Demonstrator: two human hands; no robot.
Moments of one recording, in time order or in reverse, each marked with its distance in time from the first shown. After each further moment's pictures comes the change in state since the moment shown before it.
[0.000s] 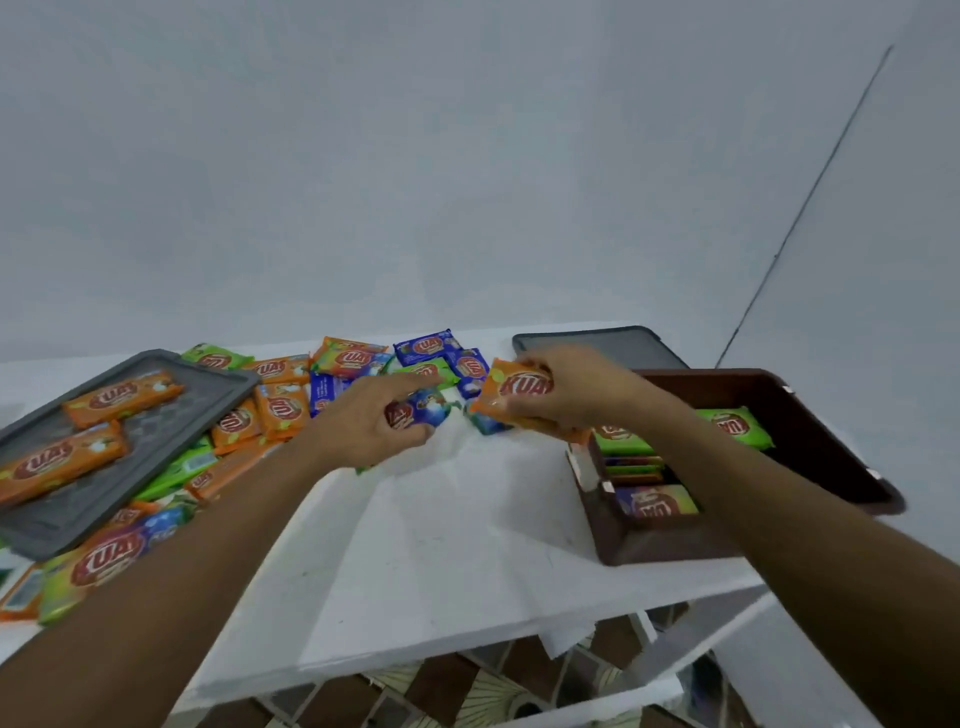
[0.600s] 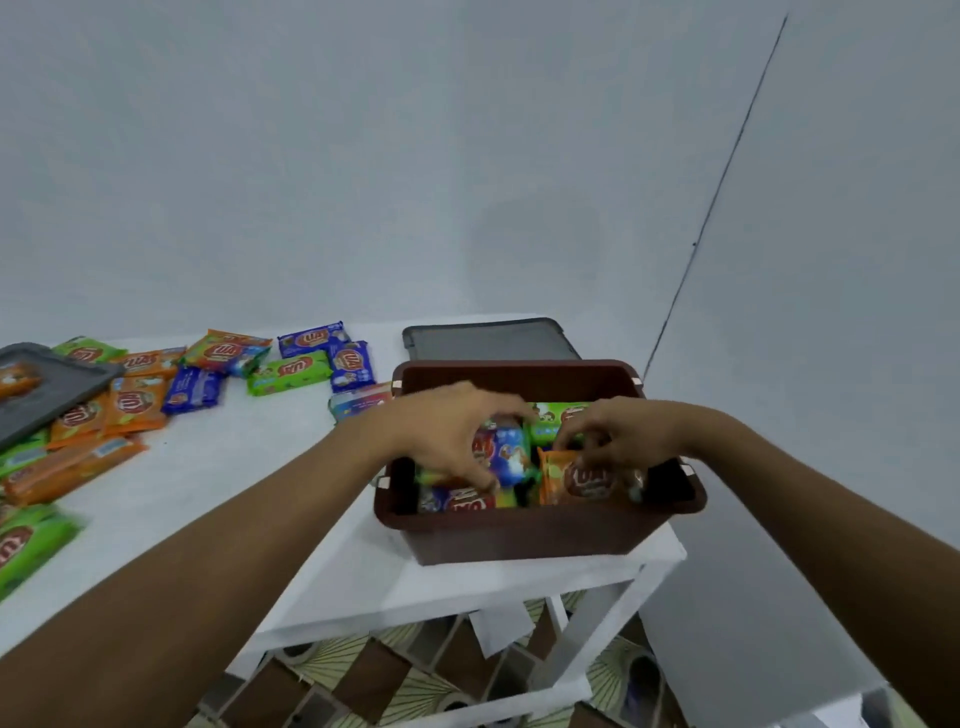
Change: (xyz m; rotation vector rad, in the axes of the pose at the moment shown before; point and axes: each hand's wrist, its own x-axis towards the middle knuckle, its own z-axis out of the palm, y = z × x) left_hand 0.094 0.240 0.114 0.157 -0.466 0.265; right_hand -0.085 0.251 -0.045 -0.108 -0.384 -0.131
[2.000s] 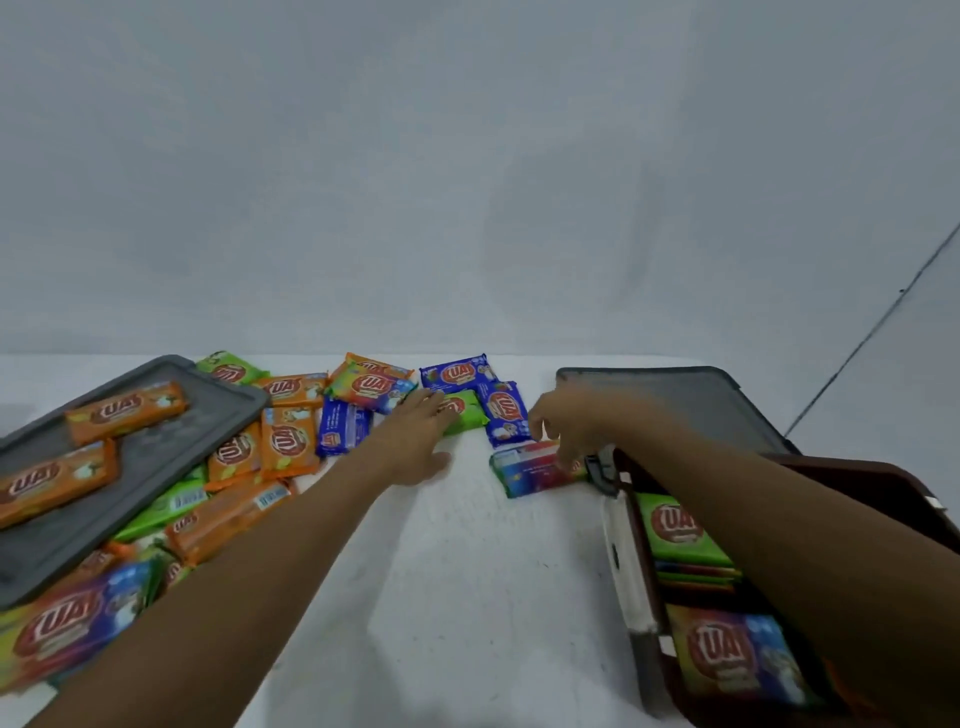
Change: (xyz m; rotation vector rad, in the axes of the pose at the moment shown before) left_hand -0.075 -0.291 0.007 0.211 0.186 -0.465; right_hand 0.256 -0.165 -0.052 -0.379 -0.037 -0.020
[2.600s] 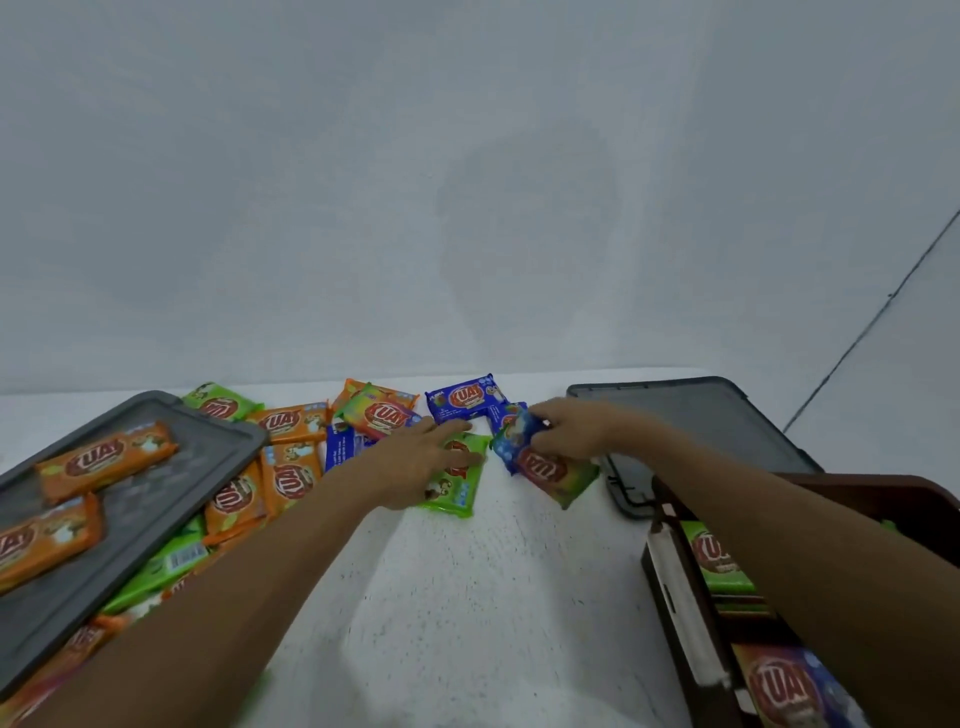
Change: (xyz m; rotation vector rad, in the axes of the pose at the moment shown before) left_hand 0.012 -0.038 -0.017 0.208 -0.124 0.289; right_hand 0.027 -0.018 -0.013 0.603 0.037 0.152
